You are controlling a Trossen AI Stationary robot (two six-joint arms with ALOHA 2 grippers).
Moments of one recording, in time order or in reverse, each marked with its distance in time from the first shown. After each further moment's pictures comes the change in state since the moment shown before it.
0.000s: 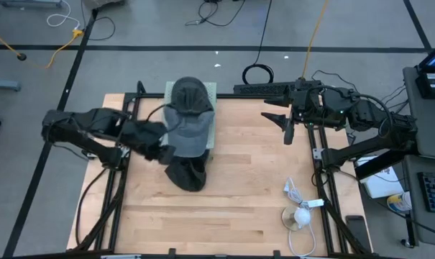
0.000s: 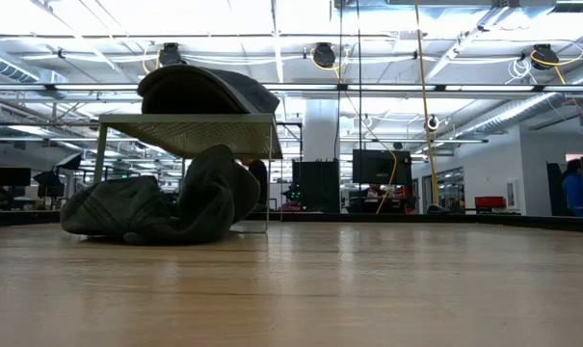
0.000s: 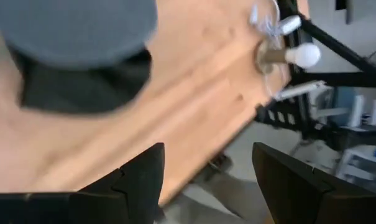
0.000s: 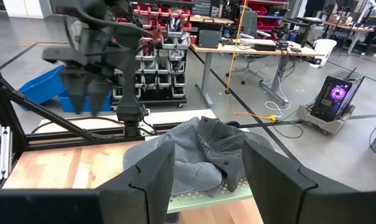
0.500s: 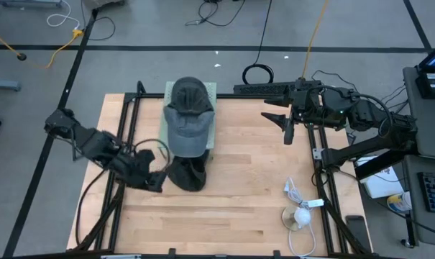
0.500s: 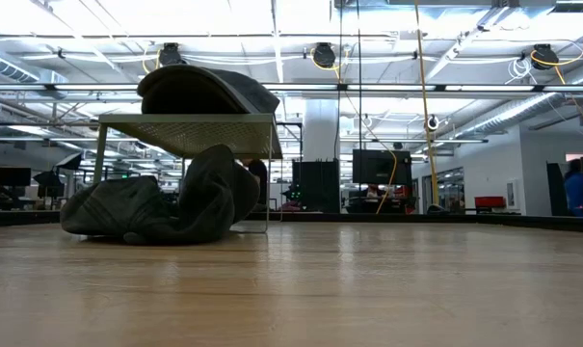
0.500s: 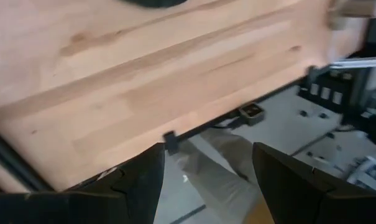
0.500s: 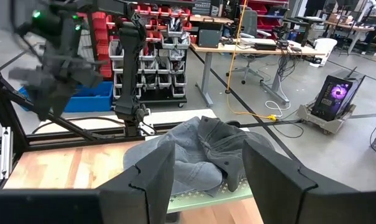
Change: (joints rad) left arm -0.345 0.036 -0.026 -0.098 -0.002 -0.516; right arm 0.000 0.000 0.000 -0.001 -0.001 0.004
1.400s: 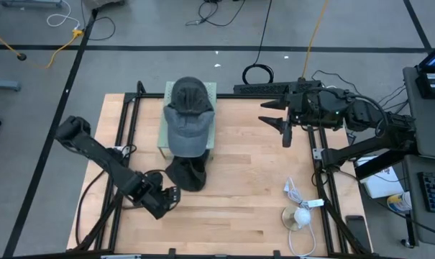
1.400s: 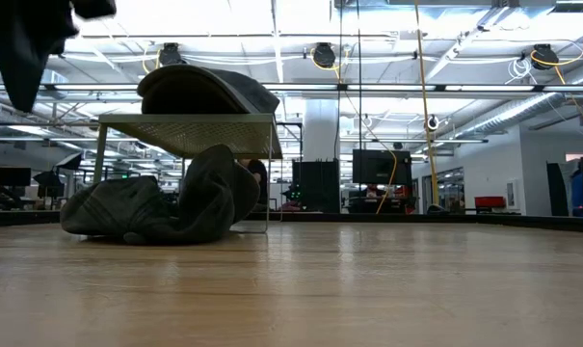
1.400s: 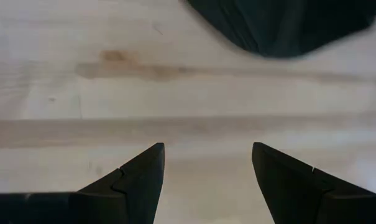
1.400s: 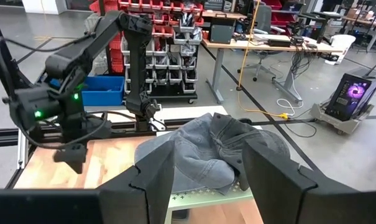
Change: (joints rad) left arm -0.128 0.197 -0.446 0.335 -0.189 -0.430; right arm 0.000 0.018 0.000 -0.002 -0.052 0.000
